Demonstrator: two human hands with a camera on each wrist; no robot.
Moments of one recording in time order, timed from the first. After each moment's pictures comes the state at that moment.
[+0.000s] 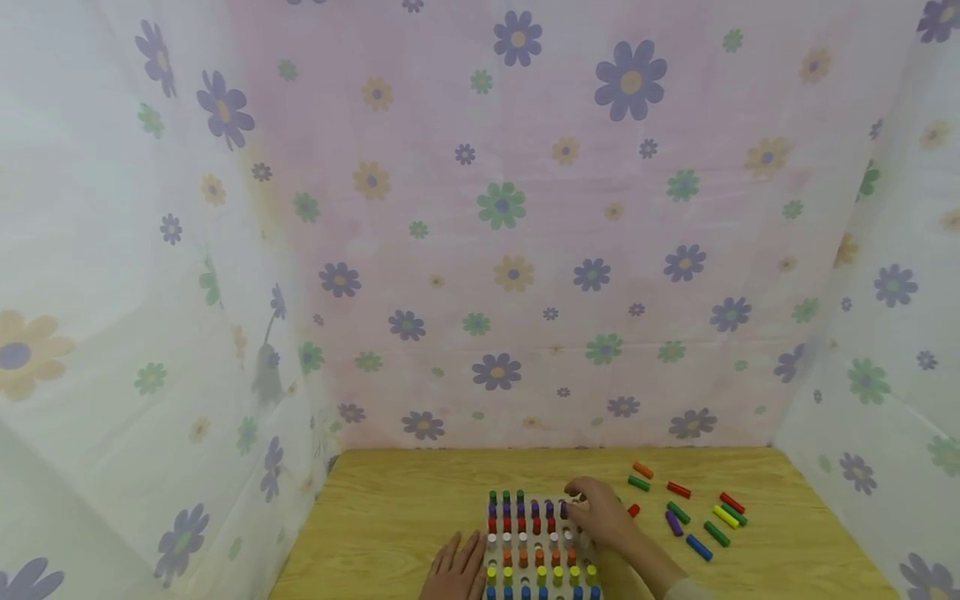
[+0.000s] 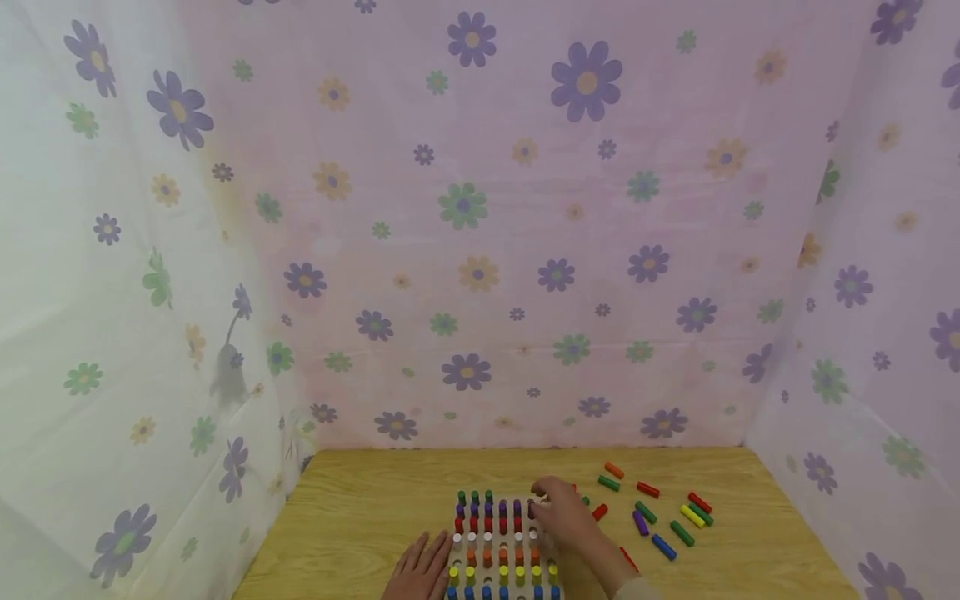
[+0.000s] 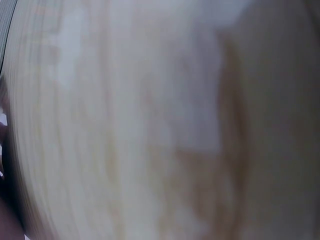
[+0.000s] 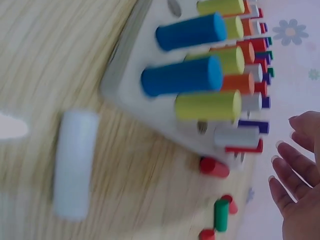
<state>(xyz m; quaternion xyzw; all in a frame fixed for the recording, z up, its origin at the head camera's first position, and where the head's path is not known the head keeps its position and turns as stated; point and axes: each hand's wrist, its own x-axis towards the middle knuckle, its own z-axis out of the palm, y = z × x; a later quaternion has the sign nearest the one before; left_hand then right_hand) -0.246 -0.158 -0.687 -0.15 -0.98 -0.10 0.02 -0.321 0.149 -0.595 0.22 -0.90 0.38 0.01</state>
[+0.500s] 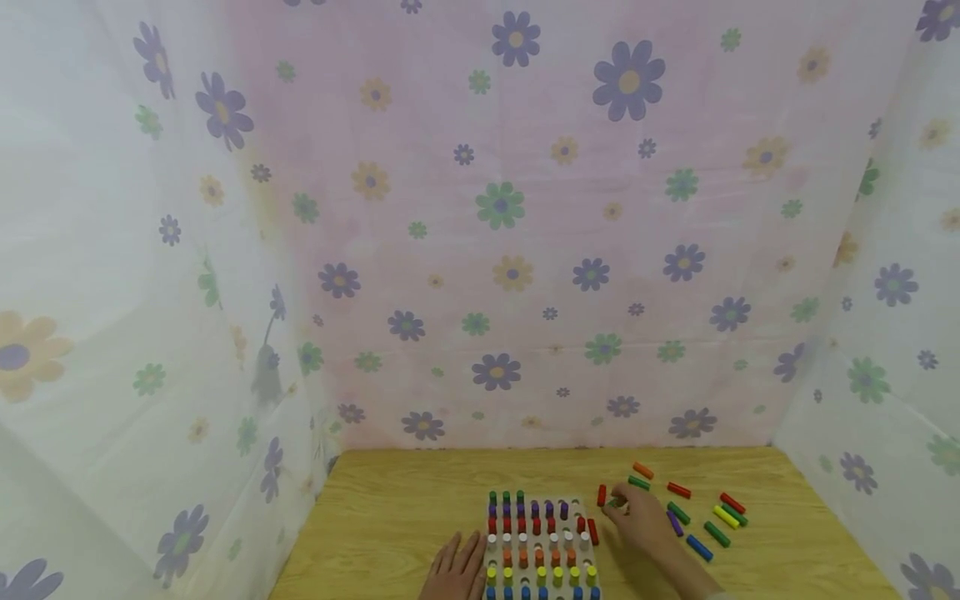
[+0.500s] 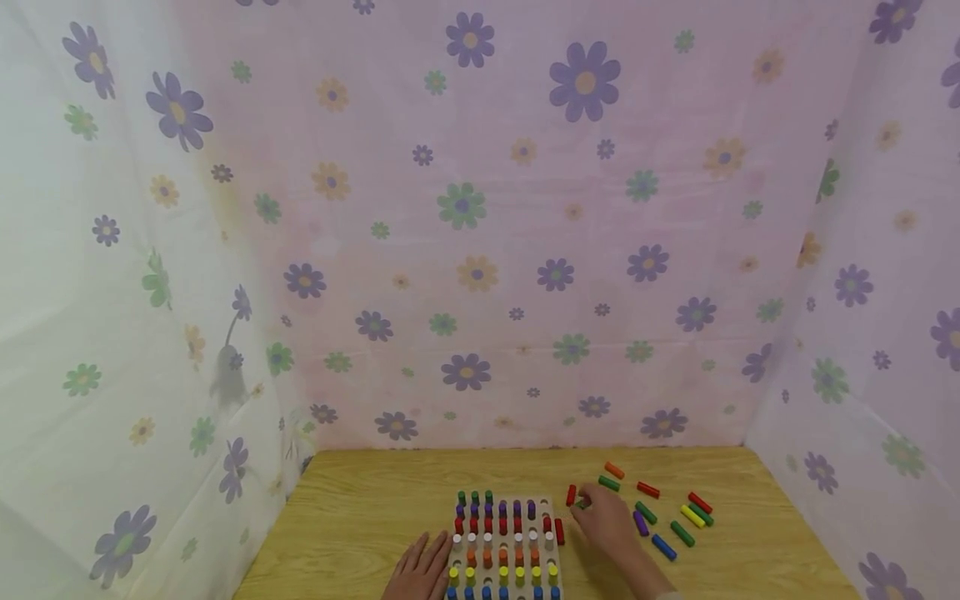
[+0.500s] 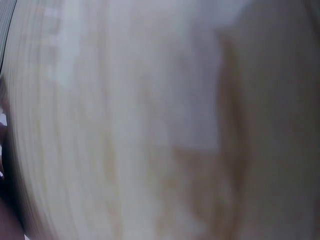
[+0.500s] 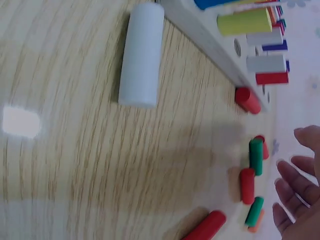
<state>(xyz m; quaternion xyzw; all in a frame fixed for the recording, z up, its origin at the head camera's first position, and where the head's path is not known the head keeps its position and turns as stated) -0.247 -0.157 -0.690 -0.15 -0.98 -0.09 0.02 -0.311 0.198 -0.607 0.07 -0.93 0.34 0.07</state>
